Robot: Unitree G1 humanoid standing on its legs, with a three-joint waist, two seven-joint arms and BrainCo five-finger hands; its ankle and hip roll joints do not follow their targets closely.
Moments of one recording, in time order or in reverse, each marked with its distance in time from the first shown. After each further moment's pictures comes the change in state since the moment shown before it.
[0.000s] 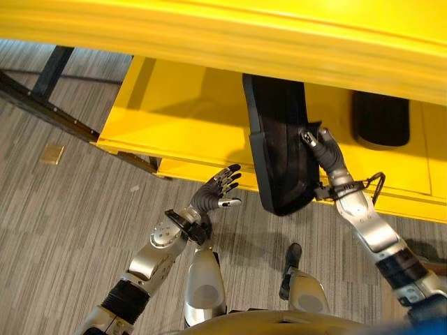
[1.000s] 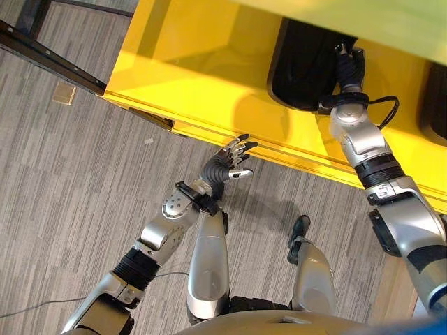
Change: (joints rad) left arm -0.169 -0.029 -0.047 -0.018 -0.089 0.035 0.100; right arm -0.581 0.097 -0.113 0.551 0.107 0.242 -0.284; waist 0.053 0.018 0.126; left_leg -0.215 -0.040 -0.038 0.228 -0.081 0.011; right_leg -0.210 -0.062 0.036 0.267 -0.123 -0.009
